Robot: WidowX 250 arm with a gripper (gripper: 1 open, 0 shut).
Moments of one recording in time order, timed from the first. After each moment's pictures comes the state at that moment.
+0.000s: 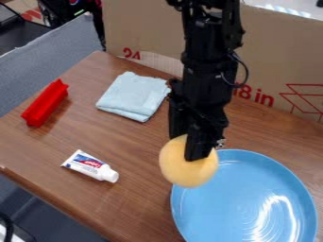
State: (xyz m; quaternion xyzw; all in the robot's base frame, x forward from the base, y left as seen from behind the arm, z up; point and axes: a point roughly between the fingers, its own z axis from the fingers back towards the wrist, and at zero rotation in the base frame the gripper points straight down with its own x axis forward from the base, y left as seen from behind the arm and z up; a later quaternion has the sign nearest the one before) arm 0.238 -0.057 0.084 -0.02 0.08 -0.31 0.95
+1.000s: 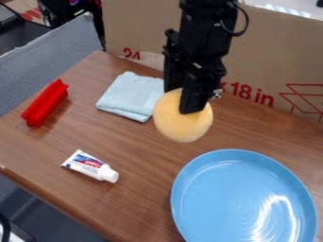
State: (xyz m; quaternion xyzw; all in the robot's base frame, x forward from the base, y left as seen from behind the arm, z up) arm 0.261 -0.040 0.127 0.03 0.06 -0.30 0.95
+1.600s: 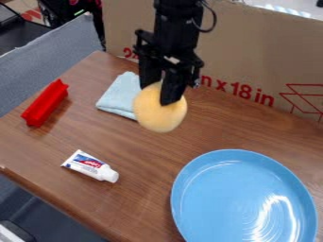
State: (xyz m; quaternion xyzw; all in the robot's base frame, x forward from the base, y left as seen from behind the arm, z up) arm 0.278 0.026 0.101 0.04 0.09 -0.11 0.99
